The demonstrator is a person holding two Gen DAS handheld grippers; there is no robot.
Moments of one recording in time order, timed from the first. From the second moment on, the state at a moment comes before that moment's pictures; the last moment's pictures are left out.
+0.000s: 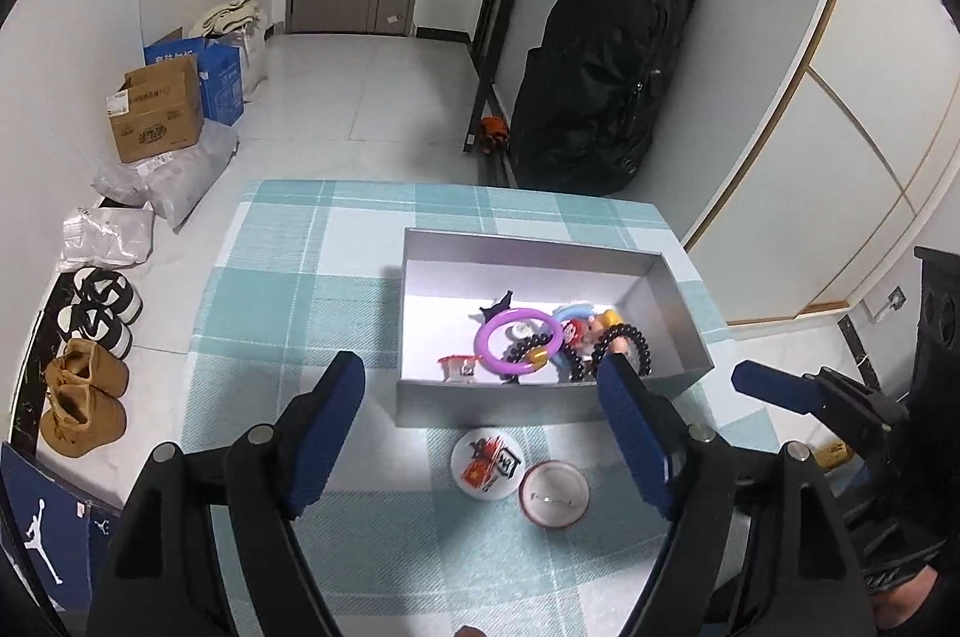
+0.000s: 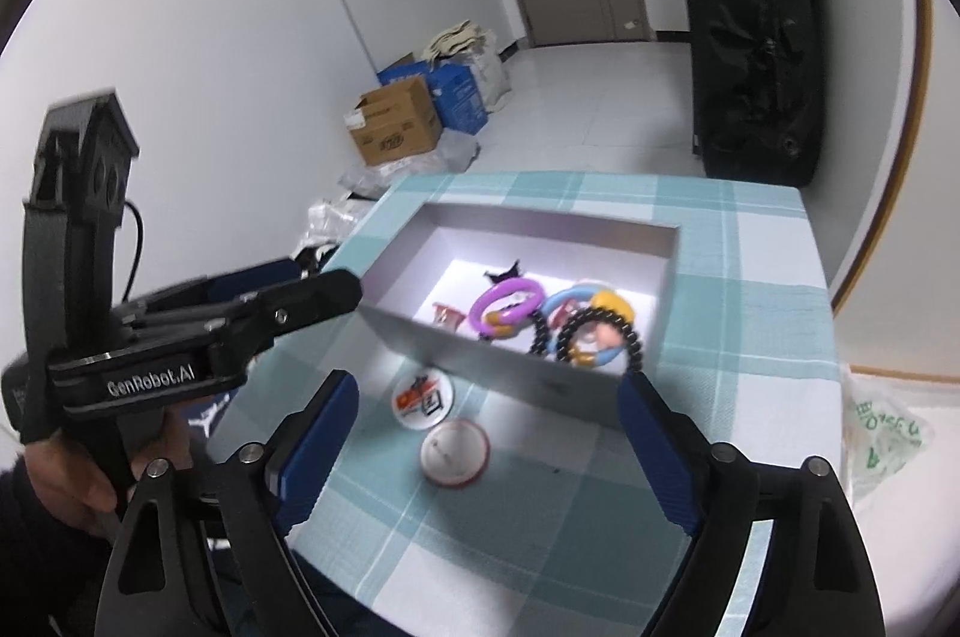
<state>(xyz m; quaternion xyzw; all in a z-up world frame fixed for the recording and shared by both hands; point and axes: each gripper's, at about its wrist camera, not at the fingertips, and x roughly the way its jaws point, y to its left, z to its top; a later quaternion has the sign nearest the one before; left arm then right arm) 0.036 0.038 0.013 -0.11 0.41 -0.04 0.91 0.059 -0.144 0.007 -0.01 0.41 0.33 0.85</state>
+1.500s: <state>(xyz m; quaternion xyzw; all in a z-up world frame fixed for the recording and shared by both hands) 0.006 0.106 -0.002 -0.17 0.43 -0.03 0.89 0.048 -0.072 -0.066 -0.17 0.47 0.28 0.82</state>
